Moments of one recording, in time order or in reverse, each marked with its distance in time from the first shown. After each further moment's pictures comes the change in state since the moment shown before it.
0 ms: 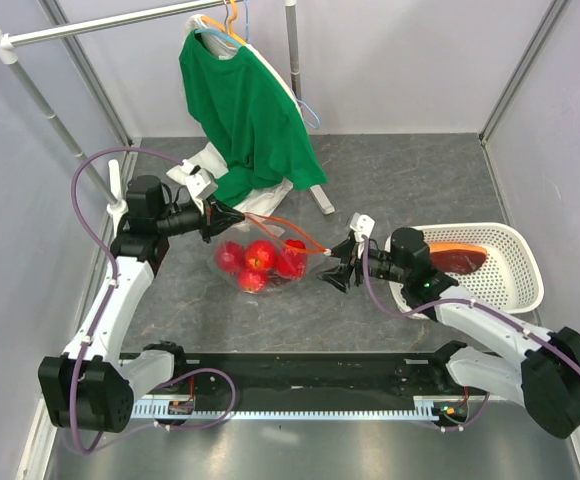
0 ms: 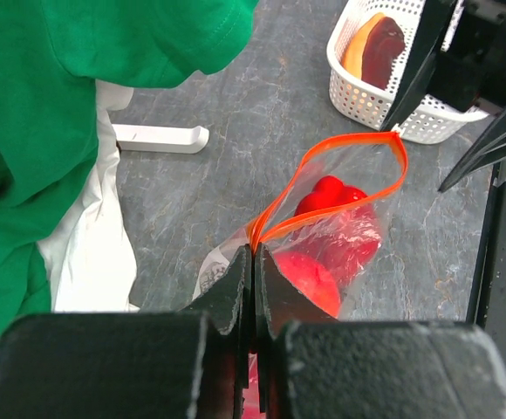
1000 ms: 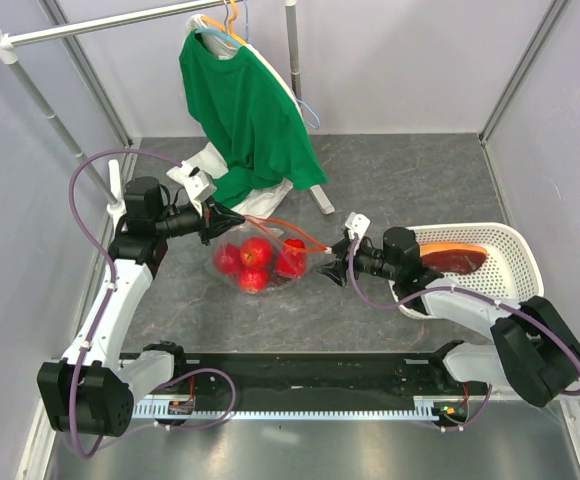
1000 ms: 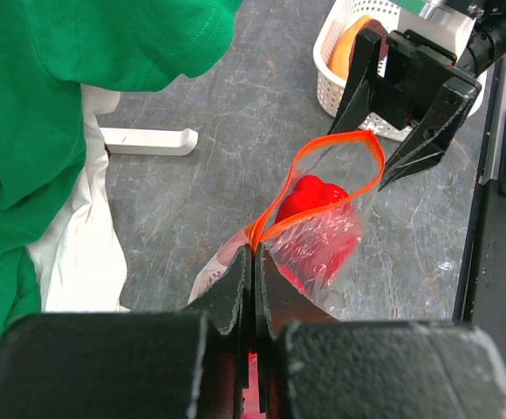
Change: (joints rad) left arm 0.002 -0.026 0.000 -0.025 0.026 0.001; right arm -0.023 0.194 -0.046 0.194 0.073 -0.039
